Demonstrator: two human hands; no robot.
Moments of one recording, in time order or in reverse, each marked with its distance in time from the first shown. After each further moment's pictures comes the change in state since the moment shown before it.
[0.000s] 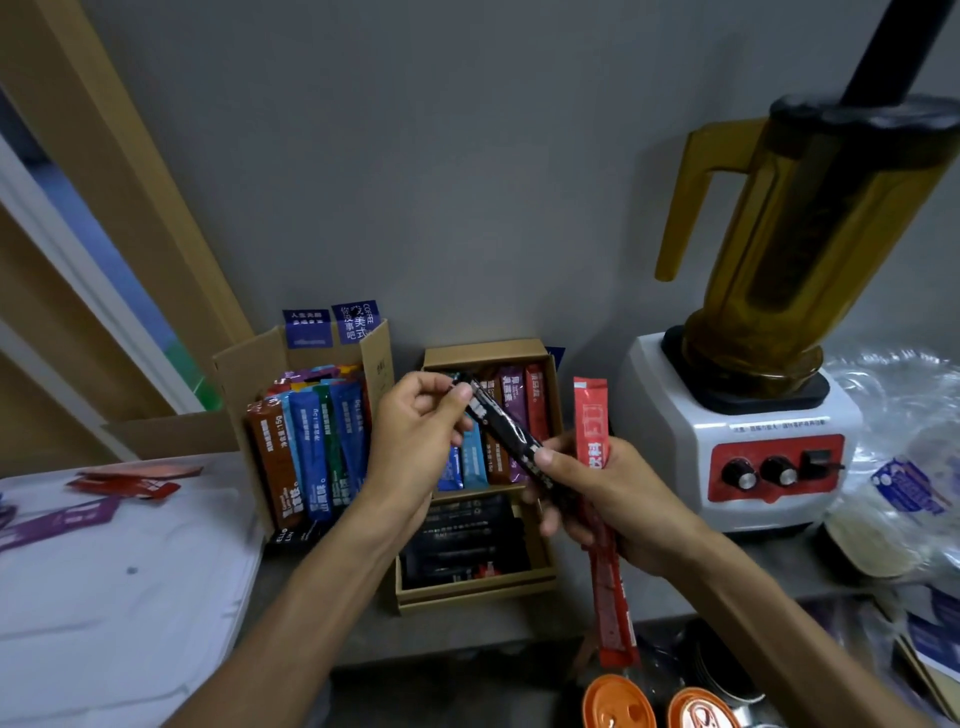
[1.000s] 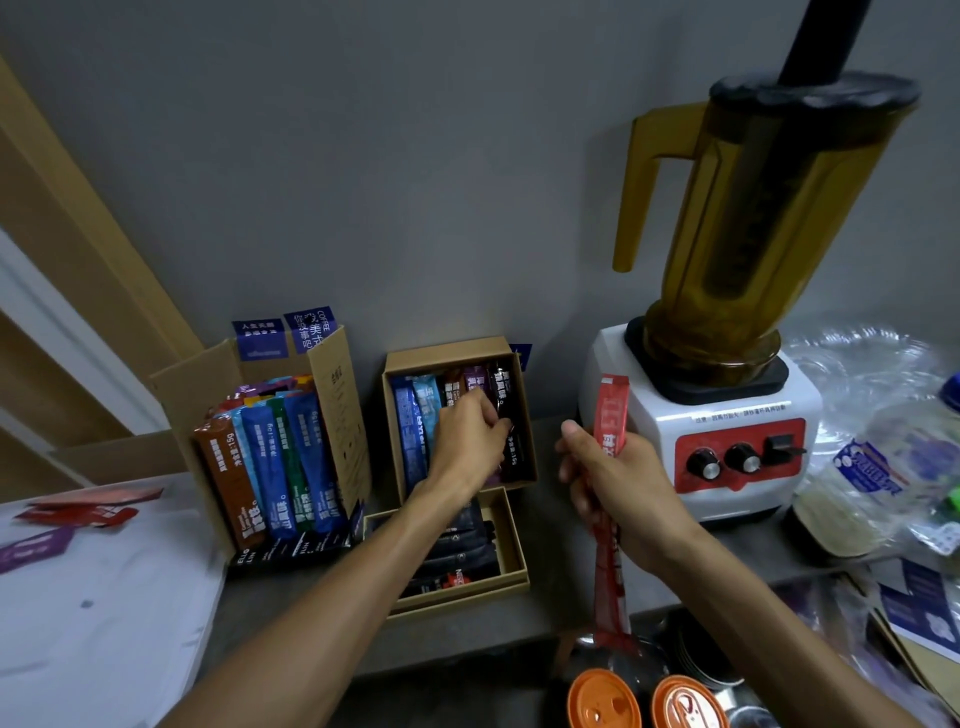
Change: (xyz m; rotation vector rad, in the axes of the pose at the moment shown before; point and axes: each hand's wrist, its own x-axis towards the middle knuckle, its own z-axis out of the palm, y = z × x) left_hand 0.040 -0.068 0.074 0.663 -0.154 0.083; right_hand -0.003 0.013 -0.029 -0.095 0.455 -0.005
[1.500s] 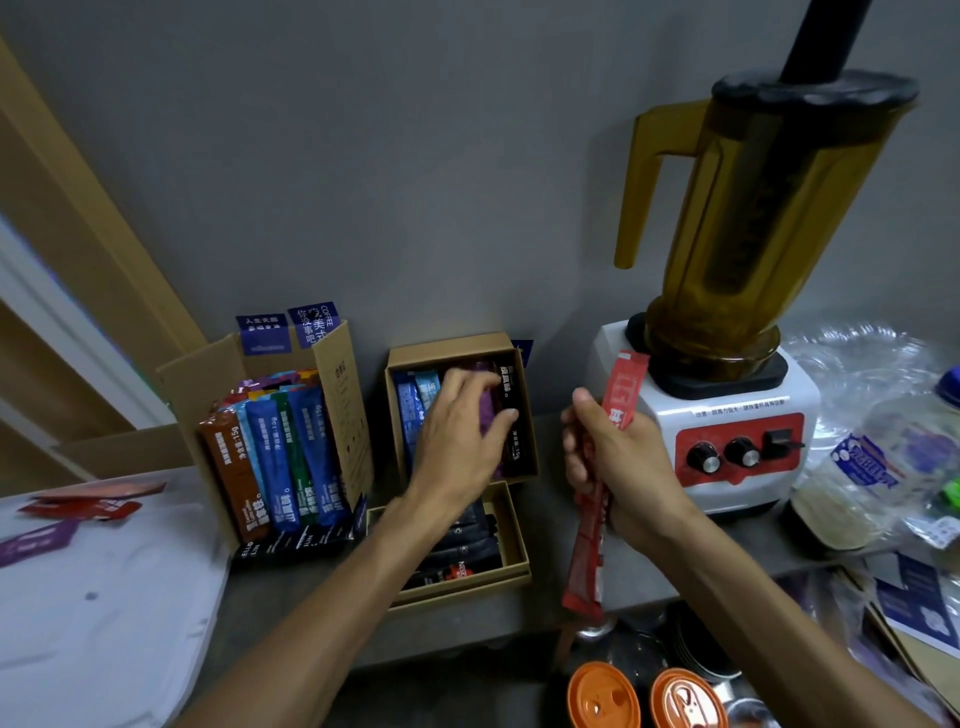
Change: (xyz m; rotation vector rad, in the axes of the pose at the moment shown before) left_hand -0.025 0.005 -0.028 0.160 0.036 0.278; right_hand 0.003 -0.014 0.009 0.178 0.029 -0.036
